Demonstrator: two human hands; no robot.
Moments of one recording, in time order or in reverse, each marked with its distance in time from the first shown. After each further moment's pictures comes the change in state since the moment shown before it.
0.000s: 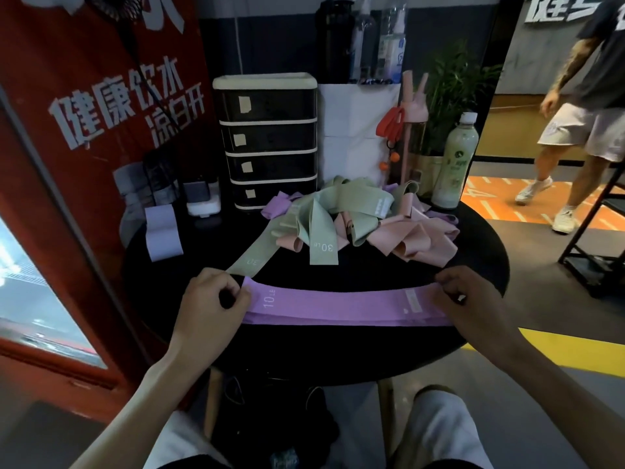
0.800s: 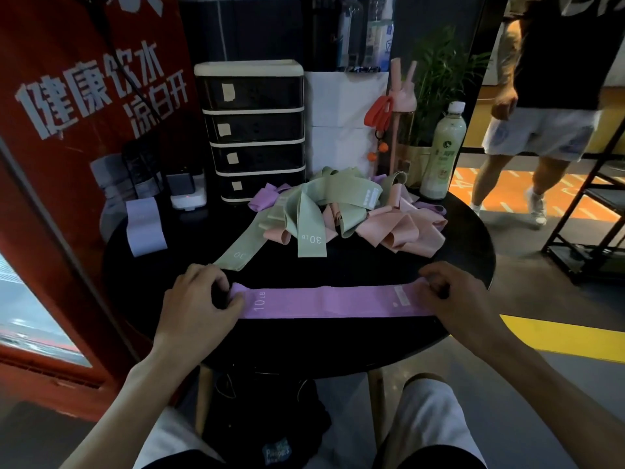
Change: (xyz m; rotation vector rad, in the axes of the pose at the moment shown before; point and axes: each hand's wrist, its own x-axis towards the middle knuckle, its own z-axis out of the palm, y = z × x) left_hand 0.001 -0.003 0.003 0.169 -0.066 0.030; right_hand -0.005 -0.003 -0.002 -0.139 -0.041 -0.052
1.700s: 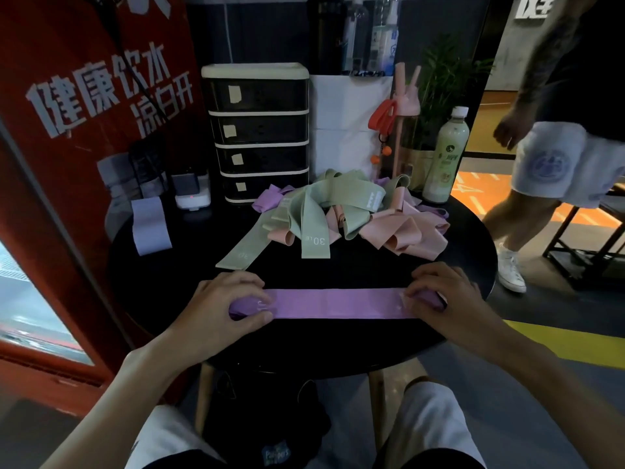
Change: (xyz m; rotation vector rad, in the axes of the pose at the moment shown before) left_hand 0.008 -0.011 0.005 -0.168 -0.330 0.290; right_hand 0.002 0.006 -0.001 -0.089 -0.163 -0.173
